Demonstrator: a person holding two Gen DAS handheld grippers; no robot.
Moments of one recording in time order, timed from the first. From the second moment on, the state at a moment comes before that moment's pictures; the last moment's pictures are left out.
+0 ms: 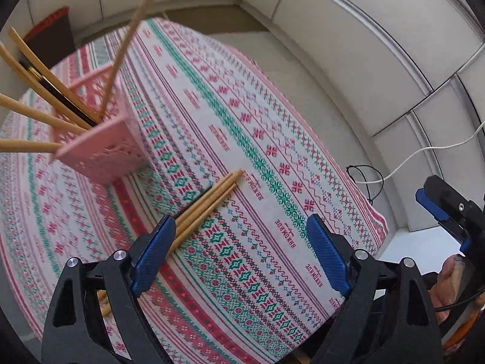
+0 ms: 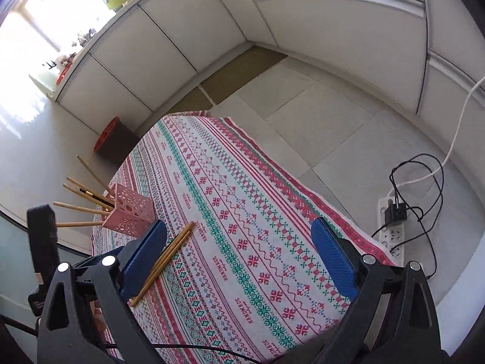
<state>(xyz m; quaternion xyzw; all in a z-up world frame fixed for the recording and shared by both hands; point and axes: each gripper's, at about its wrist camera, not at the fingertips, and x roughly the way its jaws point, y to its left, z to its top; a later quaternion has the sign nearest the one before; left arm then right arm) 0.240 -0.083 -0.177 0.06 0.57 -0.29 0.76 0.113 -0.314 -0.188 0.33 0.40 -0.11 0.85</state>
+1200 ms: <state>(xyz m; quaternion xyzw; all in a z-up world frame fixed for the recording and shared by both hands) 0.296 -0.119 -0.237 0.12 0.63 -0.30 0.70 0.121 -0.337 -0.215 0.33 0.44 -0.14 0.82</state>
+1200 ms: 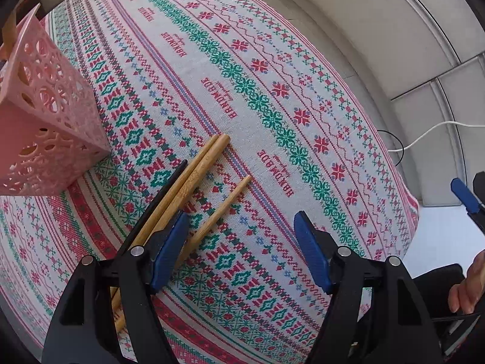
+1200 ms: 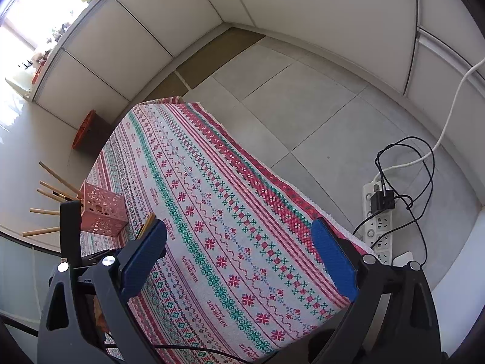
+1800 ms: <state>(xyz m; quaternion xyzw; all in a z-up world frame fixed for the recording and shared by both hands) 0.265 -0.141 -0.220 0.23 0.59 -0.25 0.73 0.126 -0.337 -0.224 0.34 0.45 -0.15 0.81</state>
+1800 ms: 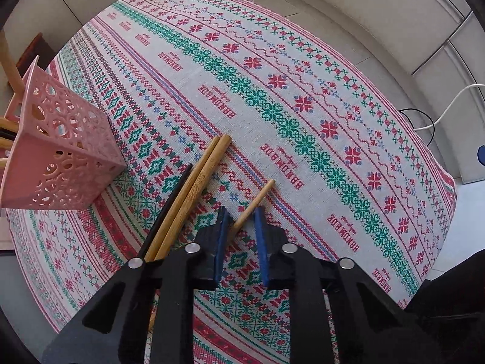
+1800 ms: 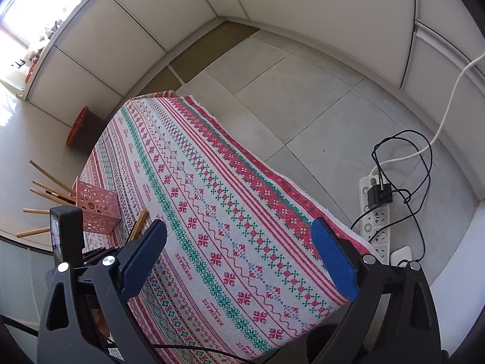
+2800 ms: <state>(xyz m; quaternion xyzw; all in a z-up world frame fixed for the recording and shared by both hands) 0.135 0.087 -0.069 -0.04 0.42 -0.19 0.88 0.262 -0.183 -0.288 0.39 0.55 -0.14 0.72</state>
